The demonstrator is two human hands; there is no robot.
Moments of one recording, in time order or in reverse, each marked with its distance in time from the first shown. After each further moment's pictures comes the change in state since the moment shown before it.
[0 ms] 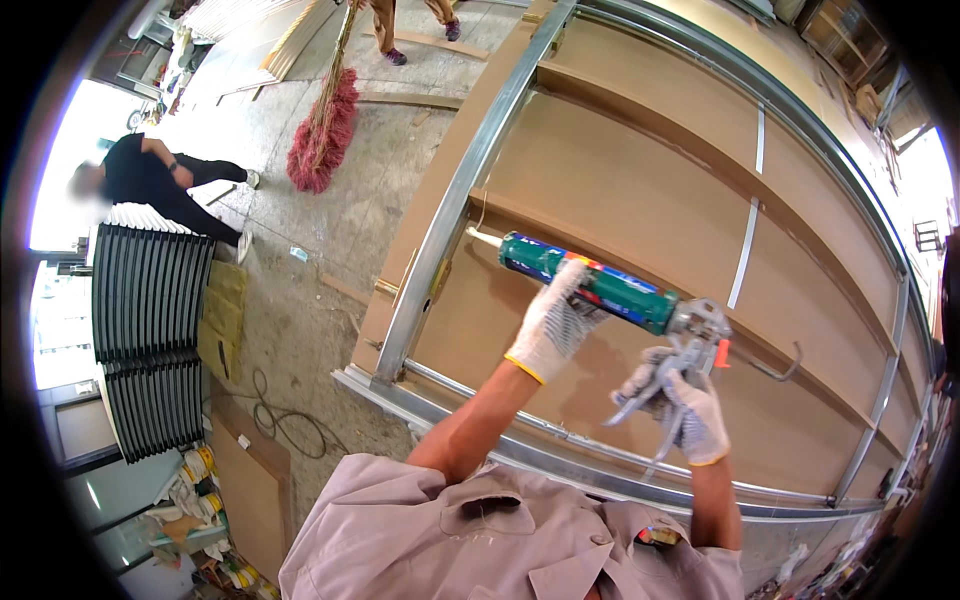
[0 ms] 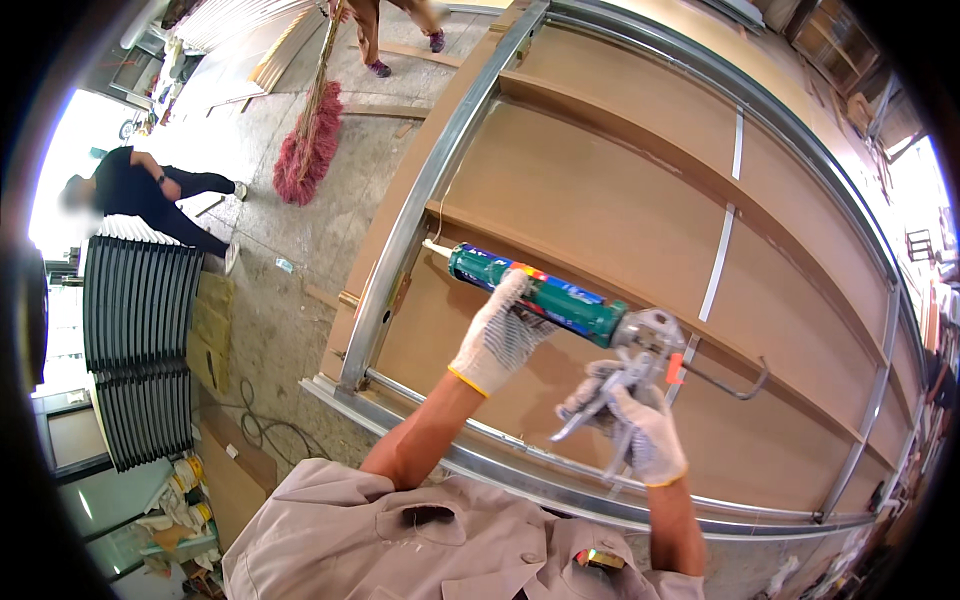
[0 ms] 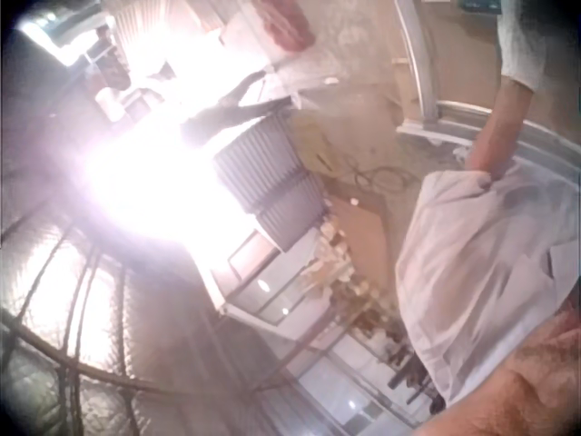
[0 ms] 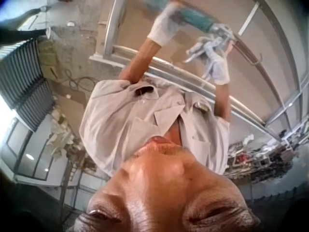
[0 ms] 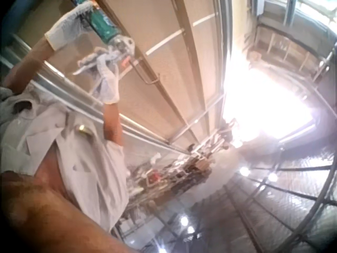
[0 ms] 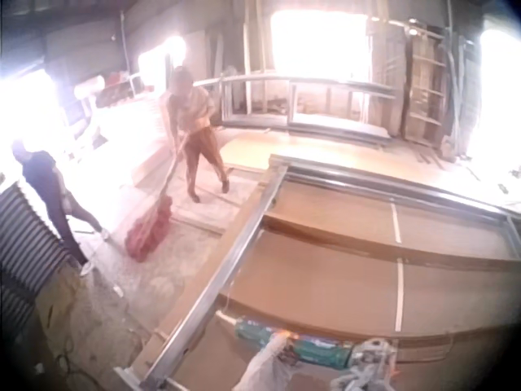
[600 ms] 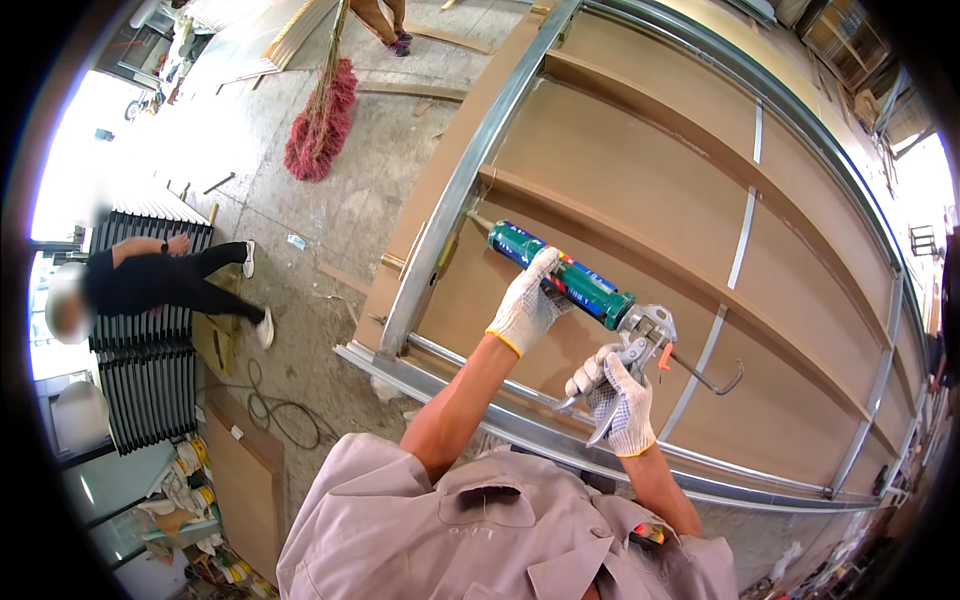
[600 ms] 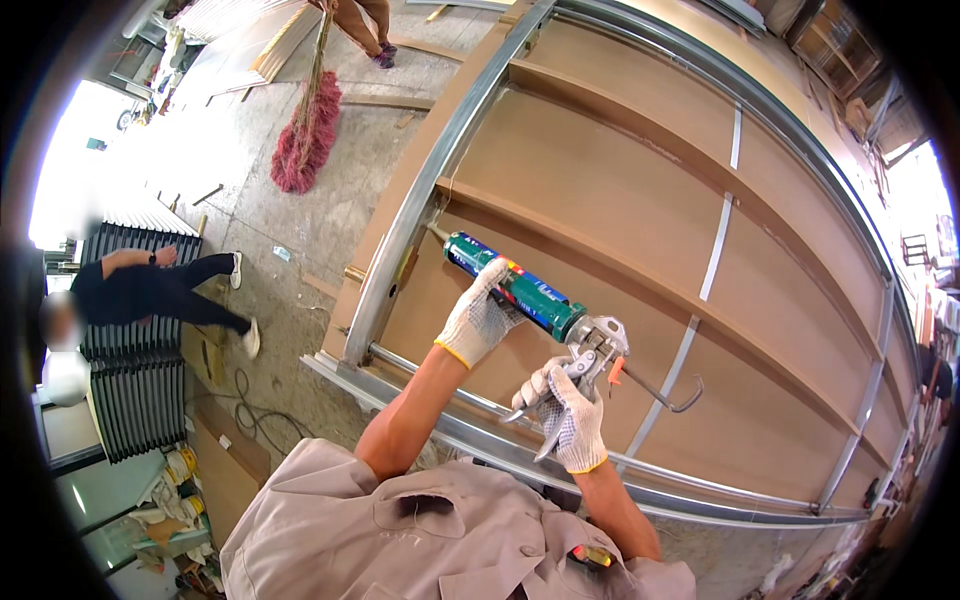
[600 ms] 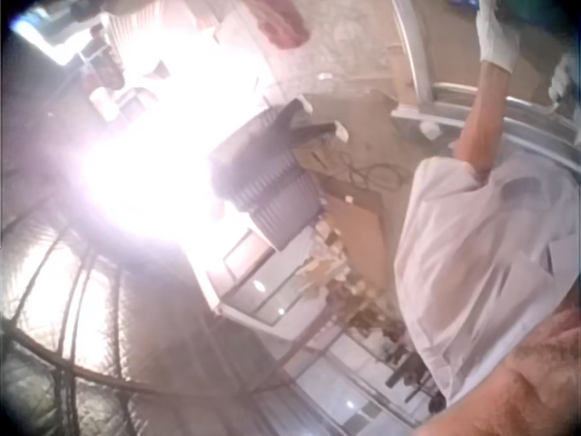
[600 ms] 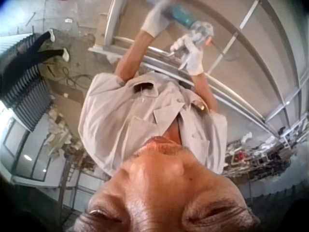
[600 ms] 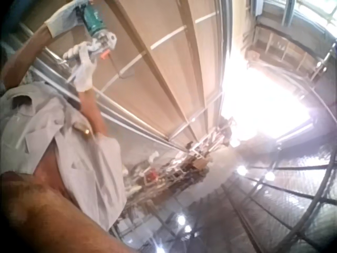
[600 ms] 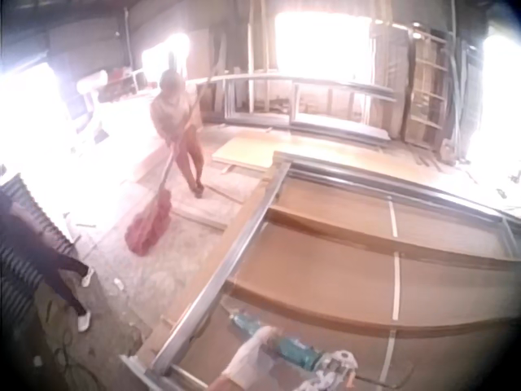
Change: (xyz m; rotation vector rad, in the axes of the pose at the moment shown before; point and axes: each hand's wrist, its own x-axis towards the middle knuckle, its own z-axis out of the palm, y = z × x) left_hand -0.008 0.018 -0.054 0.137 0.143 -0.004; right_hand 0.008 0.104 0.036 0.274 0.076 -0.057
